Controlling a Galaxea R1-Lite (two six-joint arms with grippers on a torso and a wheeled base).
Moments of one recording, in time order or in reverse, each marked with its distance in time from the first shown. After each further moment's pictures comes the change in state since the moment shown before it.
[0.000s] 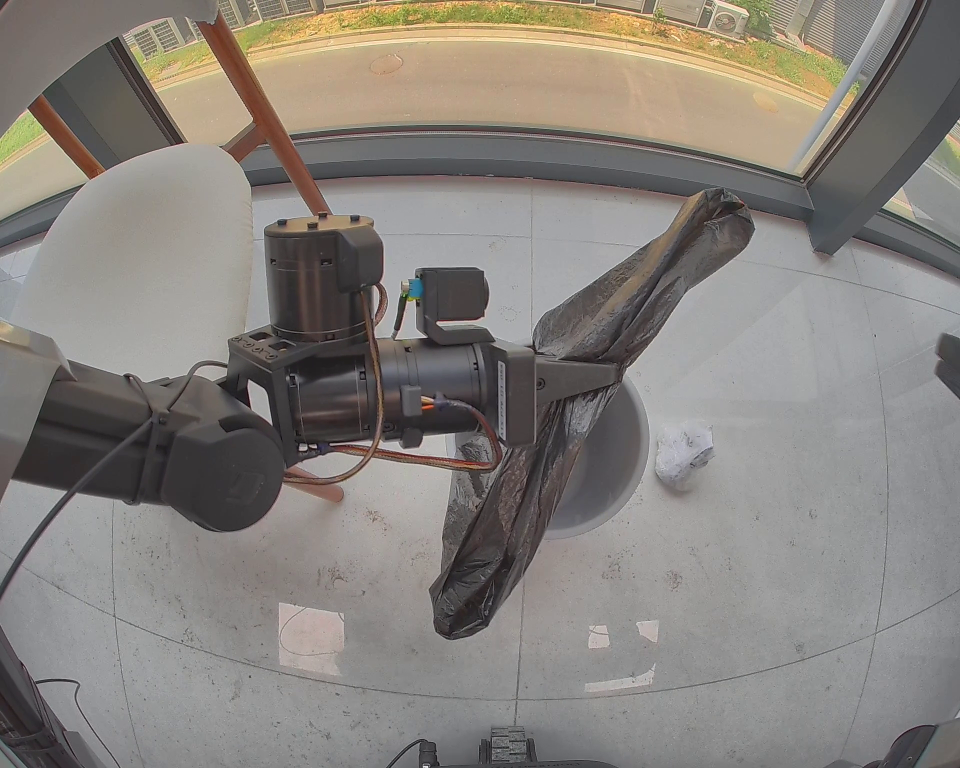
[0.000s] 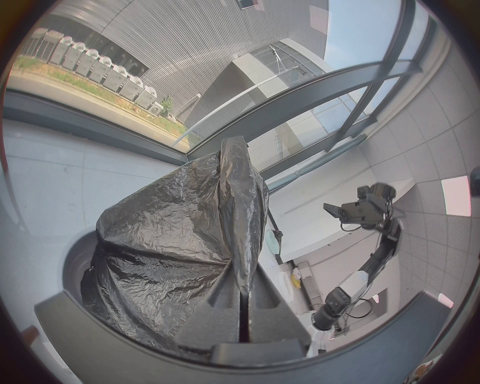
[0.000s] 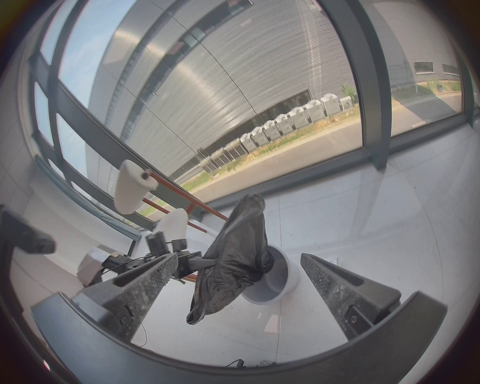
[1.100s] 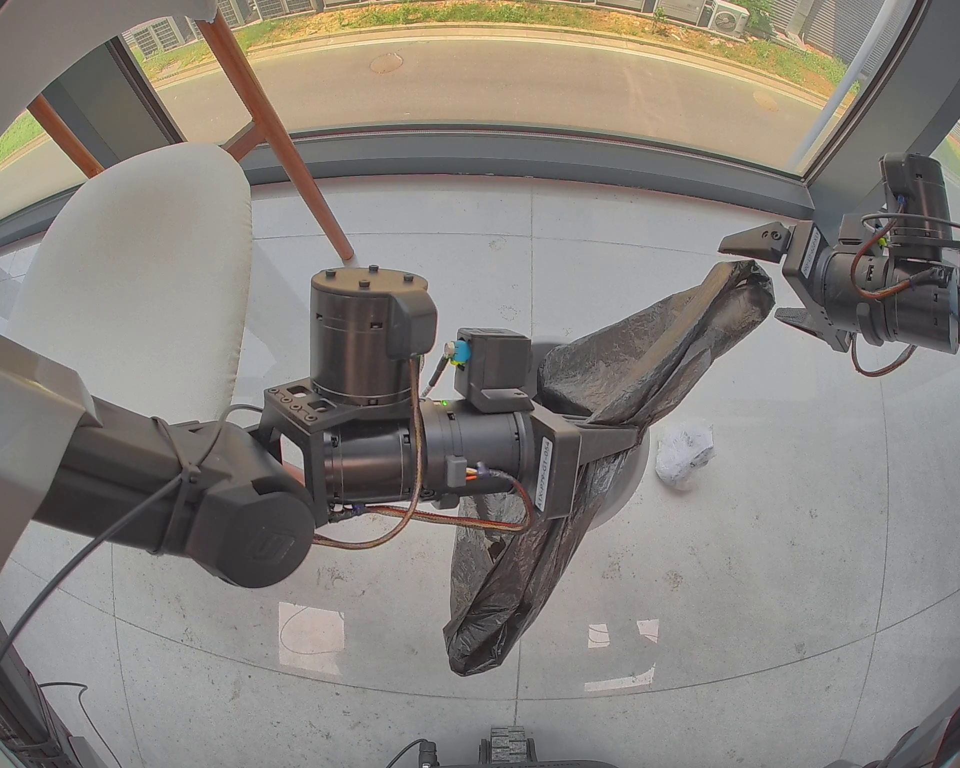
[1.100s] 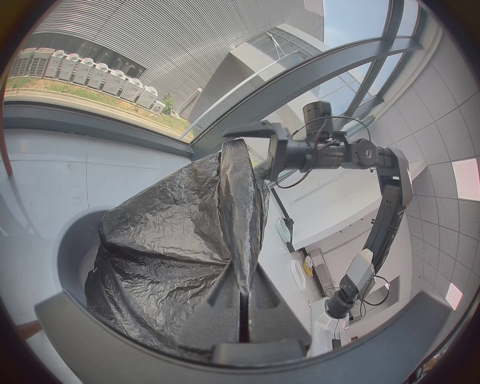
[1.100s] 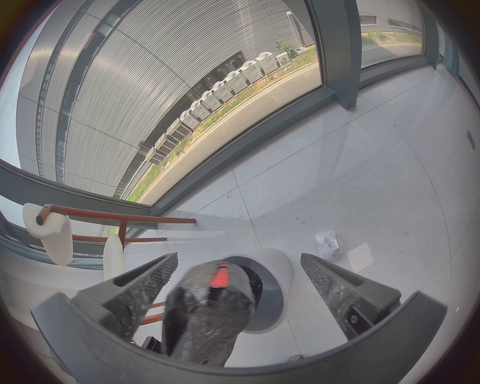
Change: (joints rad) left arm -0.068 0.018 0.075 -0.003 0.111 0.069; right arm -0.161 0.642 -0.512 0.104 0.021 0.262
